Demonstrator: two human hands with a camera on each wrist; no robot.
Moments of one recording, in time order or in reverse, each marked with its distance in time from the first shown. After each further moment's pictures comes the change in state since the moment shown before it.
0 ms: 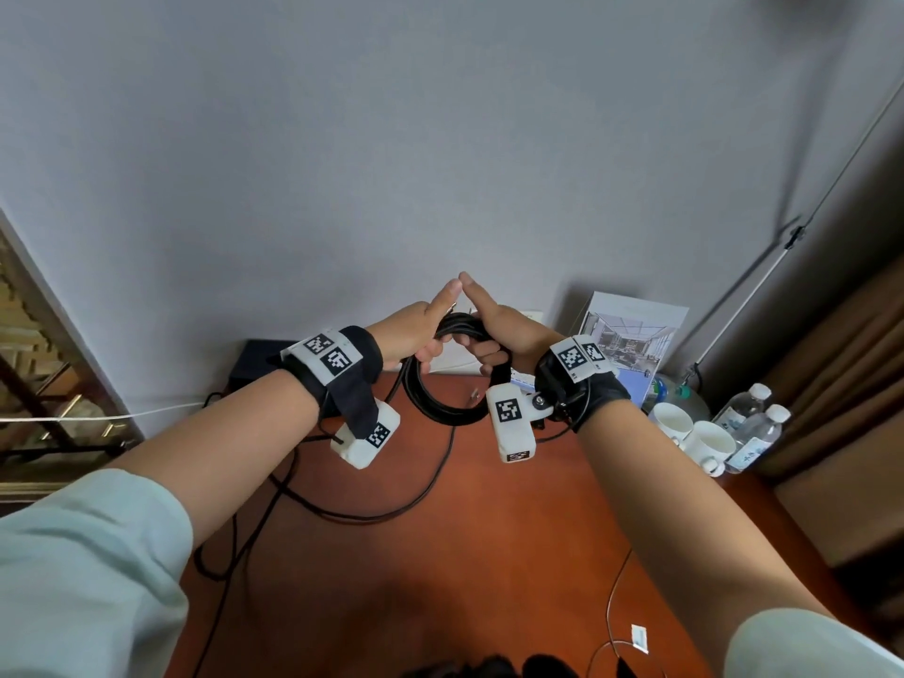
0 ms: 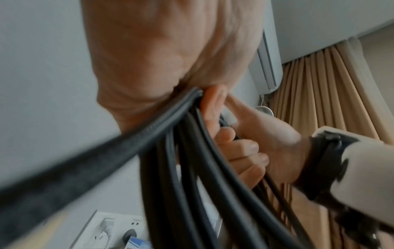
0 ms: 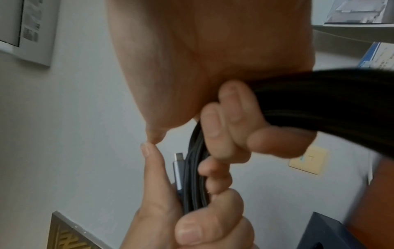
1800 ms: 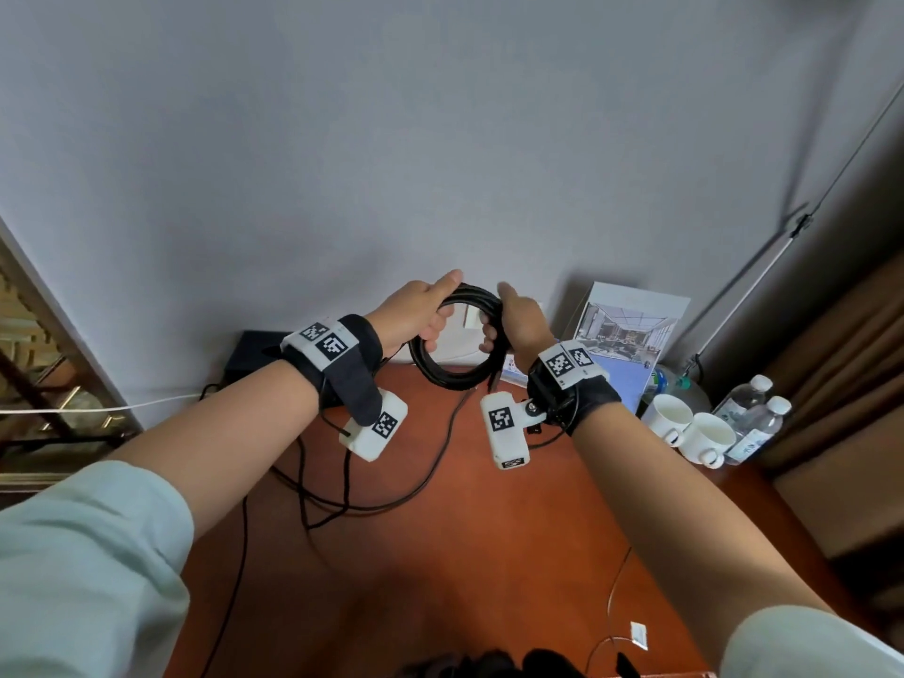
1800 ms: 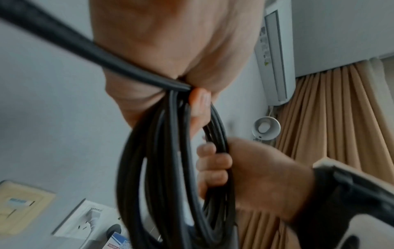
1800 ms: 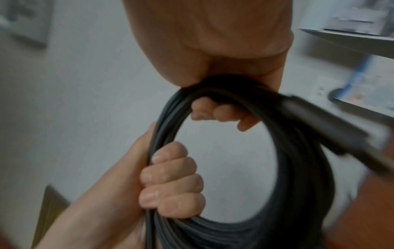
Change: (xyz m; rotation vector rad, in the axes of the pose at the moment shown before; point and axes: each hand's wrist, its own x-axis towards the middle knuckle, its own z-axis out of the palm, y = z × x) left_hand 0.011 0.007 0.005 -0.212 0.146 0.035; right_hand 0.018 0.023 -0.002 0.403 0.528 -0.072
